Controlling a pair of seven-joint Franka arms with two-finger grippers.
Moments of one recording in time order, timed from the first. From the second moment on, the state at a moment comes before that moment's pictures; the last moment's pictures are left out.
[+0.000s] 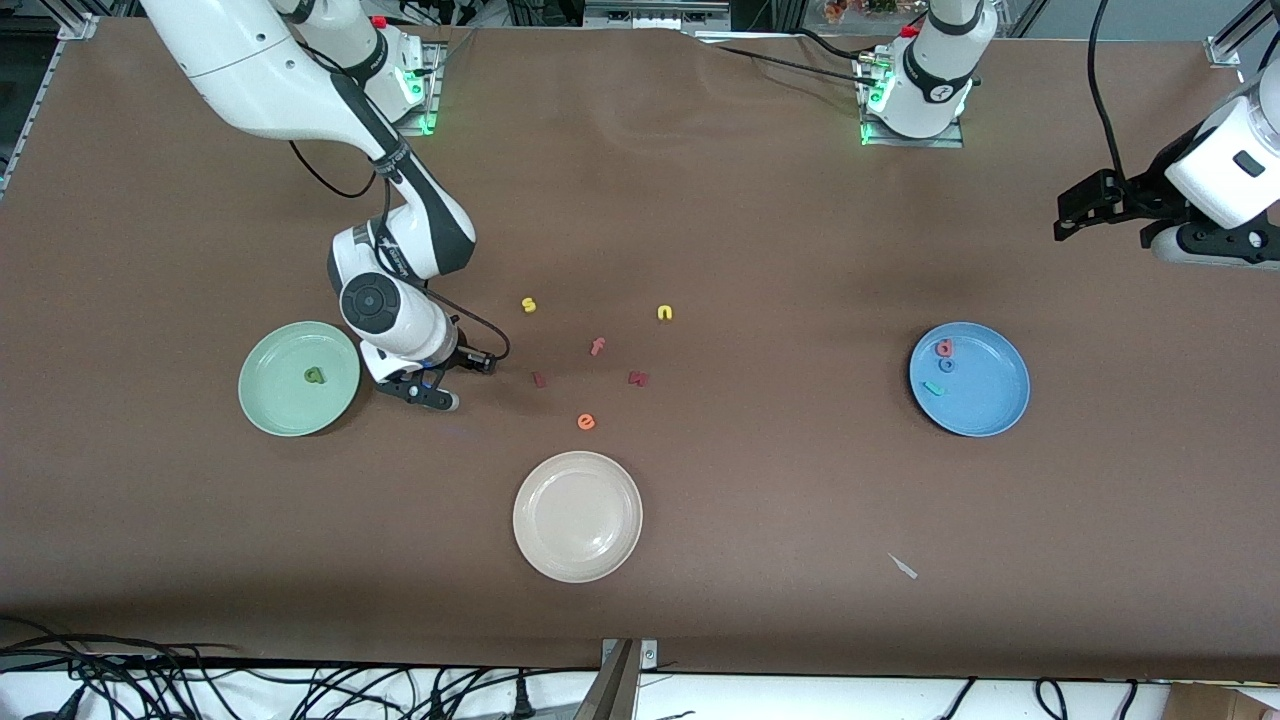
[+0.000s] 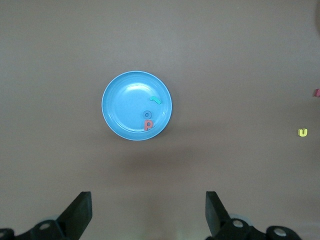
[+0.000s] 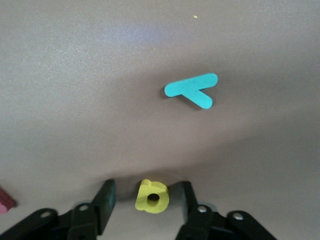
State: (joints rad) left arm 0.00 -0.01 -0.04 -1.63 -0.03 1.52 0.02; right arm 0.17 0.58 0.22 -1.96 -0.08 2.46 0.70
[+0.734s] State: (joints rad) left arm 0.00 -0.01 -0.04 -1.63 -0.03 1.52 0.02; right arm 0.17 0.58 0.22 -1.96 -0.09 2.45 0.69
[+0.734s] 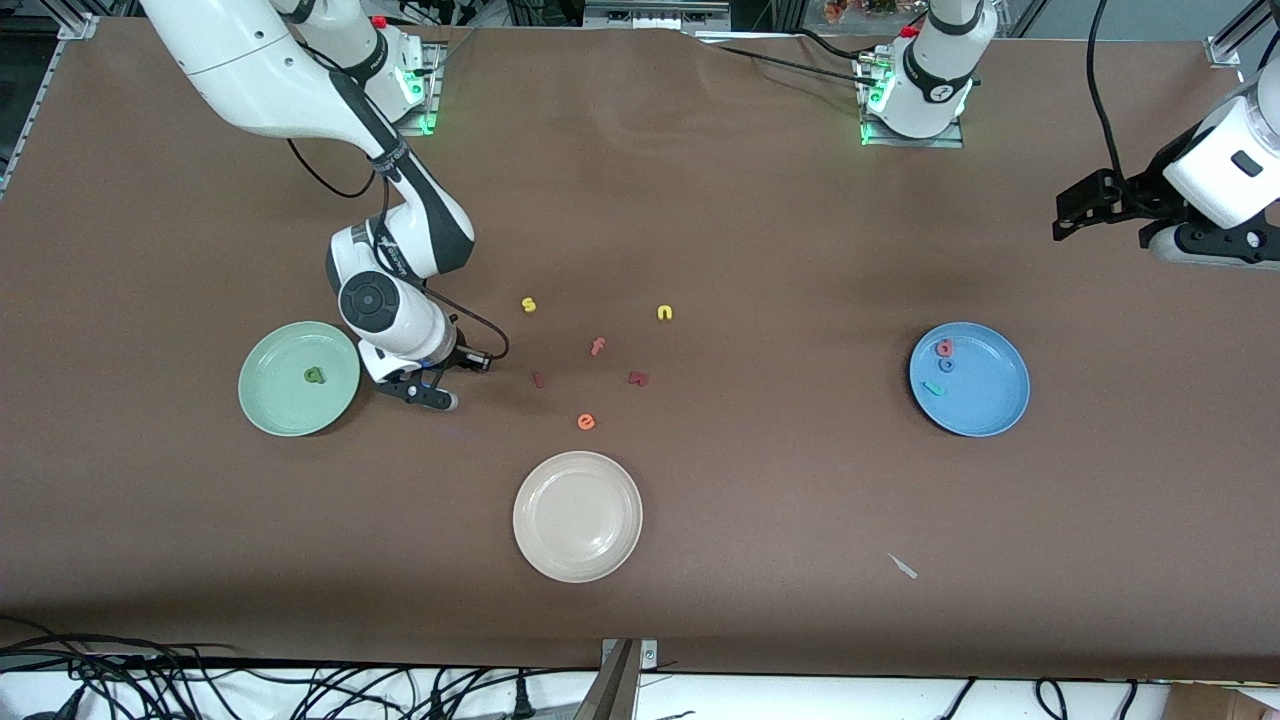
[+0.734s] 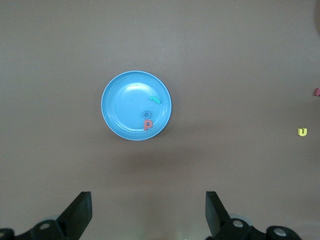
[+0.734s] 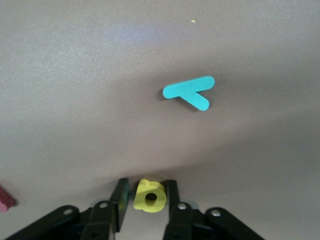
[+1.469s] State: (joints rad) left arm 0.00 -0.01 -0.04 -1.63 -0.03 1.51 0.02; right arm 0.17 0.58 0.22 -1.96 -0.09 2.45 0.67
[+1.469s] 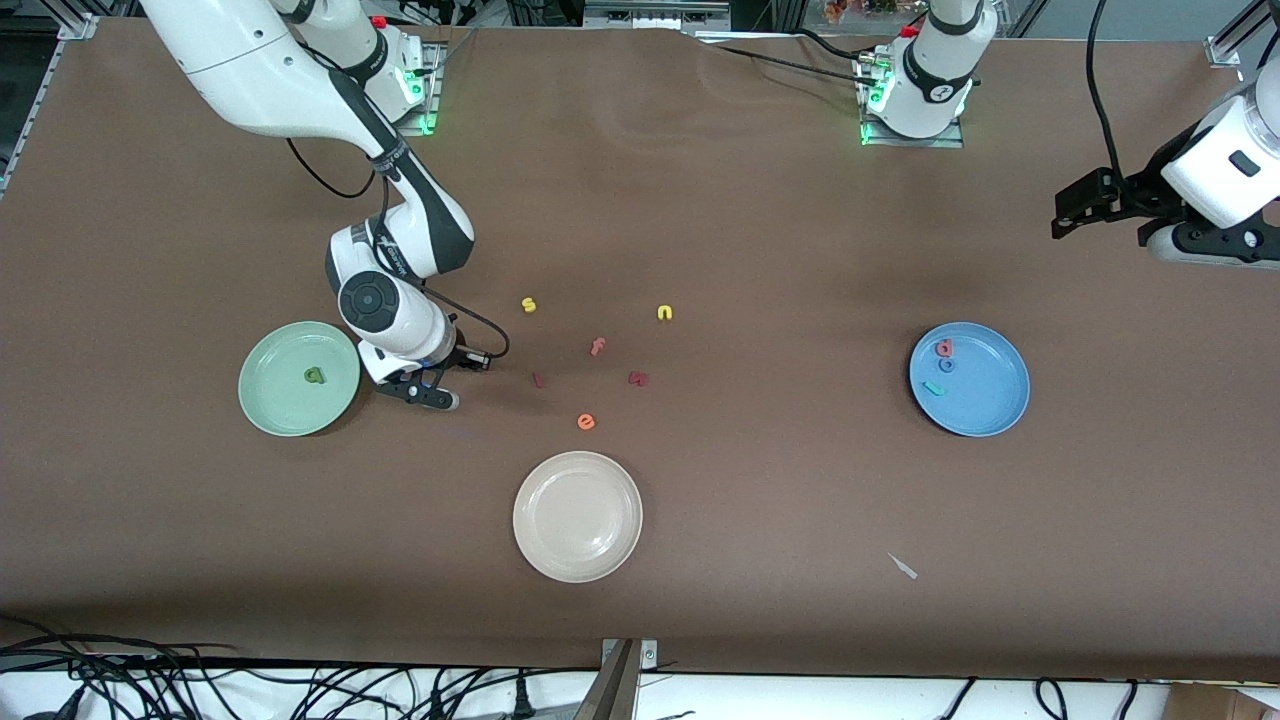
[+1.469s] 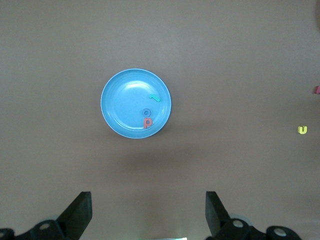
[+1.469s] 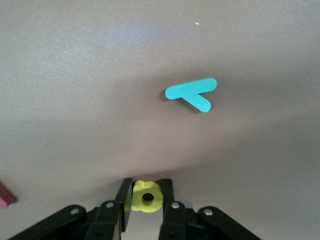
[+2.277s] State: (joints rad) left arm 0.00 -0.01 -0.04 -1.63 -0.03 1.51 0.02; right arm 0.17 0.52 0.07 -1.85 -0.09 2.22 0.29
